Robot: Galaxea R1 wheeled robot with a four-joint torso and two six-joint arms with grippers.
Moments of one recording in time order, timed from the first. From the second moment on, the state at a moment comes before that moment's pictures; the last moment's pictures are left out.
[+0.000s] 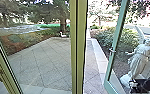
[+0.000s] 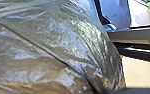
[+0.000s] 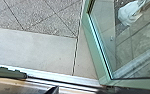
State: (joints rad) left arm 1.54 2.83 -2.43 -0.27 0.11 0.21; right arm -0.50 2.14 -1.80 -0.38 -0.78 0.49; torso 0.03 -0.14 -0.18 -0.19
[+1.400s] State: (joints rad) left arm 1.53 2.84 -2.43 -0.23 0.11 0.21; right arm -1.28 2.35 -1.83 0.01 -0.32 0.10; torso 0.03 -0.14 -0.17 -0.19
